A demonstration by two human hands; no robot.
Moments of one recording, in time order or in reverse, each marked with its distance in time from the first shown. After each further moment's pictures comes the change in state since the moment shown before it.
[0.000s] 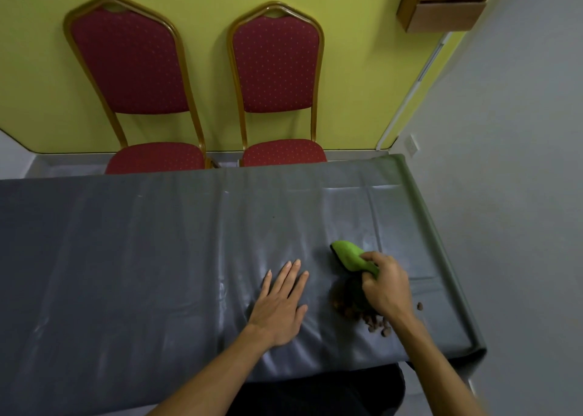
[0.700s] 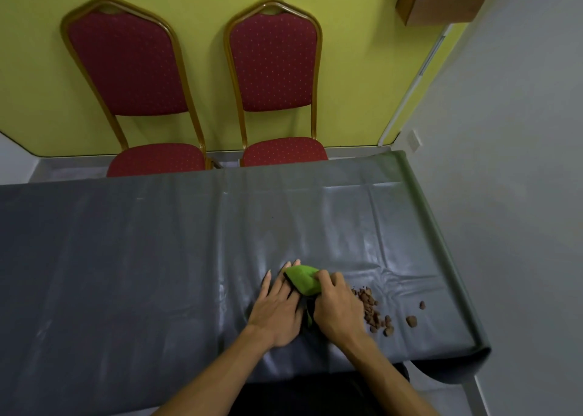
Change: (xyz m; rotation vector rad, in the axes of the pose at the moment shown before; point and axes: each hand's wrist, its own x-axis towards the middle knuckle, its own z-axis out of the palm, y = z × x) left_hand 0.001 0.003 -0.004 0.025 0.004 0.009; right_hand -0.042 -0.031 0.075 -0.260 -0.155 -0.210
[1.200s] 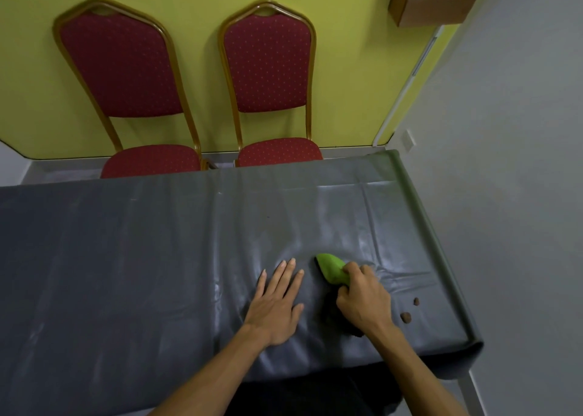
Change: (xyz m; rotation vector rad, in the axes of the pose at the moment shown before) left_hand 0.001 -0.001 0.006 0.018 0.013 -0.033; right_hand 0.007 0.040 -0.036 0.004 0.054 0.144
